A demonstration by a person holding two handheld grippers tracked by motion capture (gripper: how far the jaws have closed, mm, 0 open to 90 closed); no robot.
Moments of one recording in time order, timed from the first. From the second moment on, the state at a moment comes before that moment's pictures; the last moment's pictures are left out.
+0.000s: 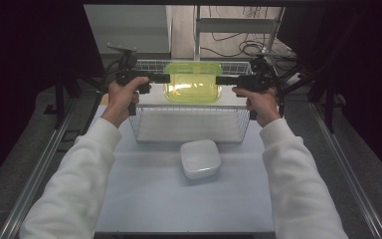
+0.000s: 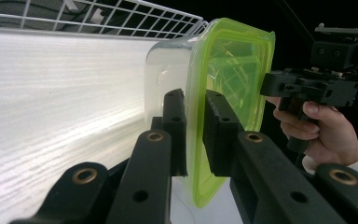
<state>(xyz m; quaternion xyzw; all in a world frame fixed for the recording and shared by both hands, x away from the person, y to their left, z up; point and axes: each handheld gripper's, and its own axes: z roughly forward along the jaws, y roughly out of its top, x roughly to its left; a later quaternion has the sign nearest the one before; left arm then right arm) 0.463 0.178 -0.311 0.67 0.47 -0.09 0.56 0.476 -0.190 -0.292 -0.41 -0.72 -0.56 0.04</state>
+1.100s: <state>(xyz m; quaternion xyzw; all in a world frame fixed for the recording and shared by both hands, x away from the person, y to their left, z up) 0.512 0.175 -0.348 0.61 0.56 -0.13 0.55 0.526 -0.167 -0.327 -0.57 -0.63 -0.52 0.06</state>
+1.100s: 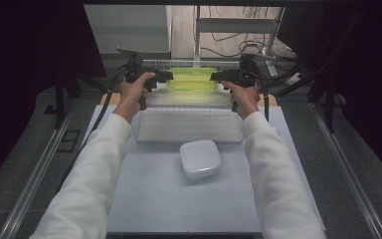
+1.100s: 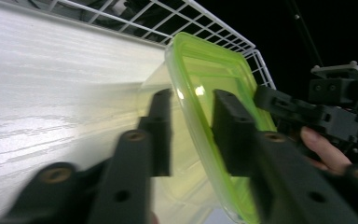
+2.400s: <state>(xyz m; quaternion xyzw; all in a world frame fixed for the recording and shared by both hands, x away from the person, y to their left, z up) 0.333 0.200 -0.372 0.71 0.45 0.04 0.55 0.372 -0.250 -0.361 -0.43 -0.73 -0.53 -0.05</state>
